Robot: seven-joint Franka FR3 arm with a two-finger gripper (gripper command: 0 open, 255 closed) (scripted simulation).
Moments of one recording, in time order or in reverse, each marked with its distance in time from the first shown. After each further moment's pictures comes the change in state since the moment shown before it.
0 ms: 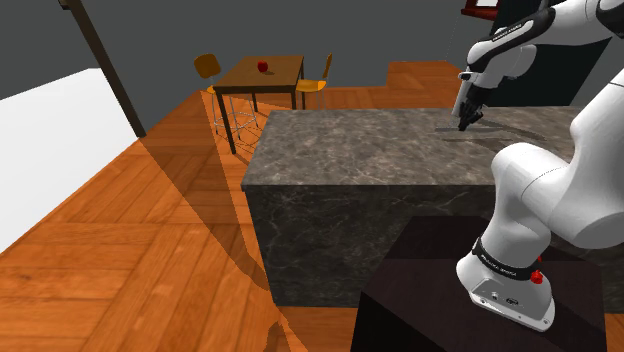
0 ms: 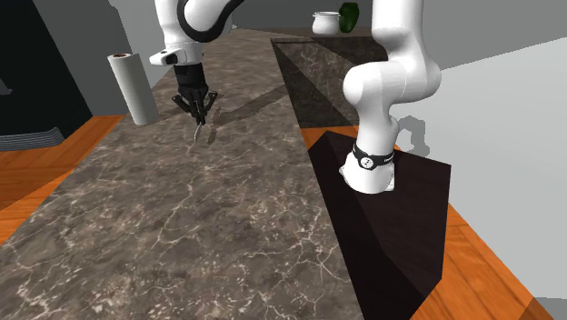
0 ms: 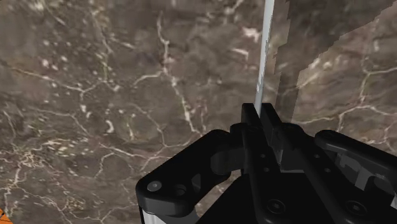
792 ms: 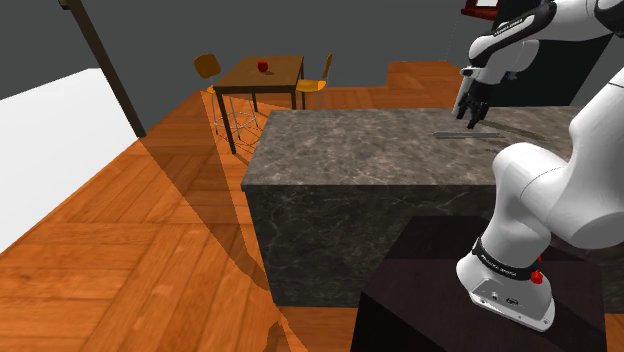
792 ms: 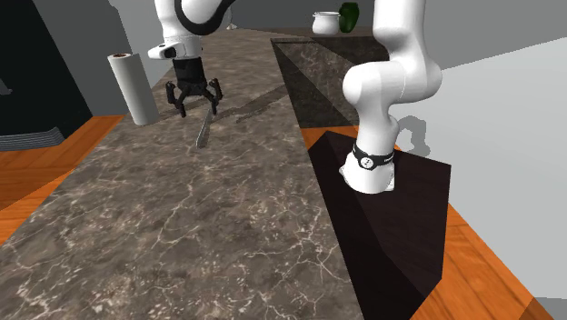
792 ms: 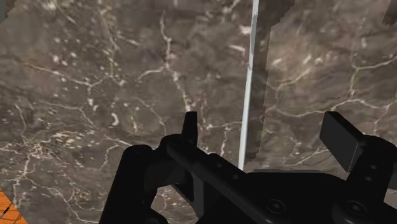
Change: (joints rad) arm -0.037 0.027 0.035 0.017 0.029 -0.031 -0.020
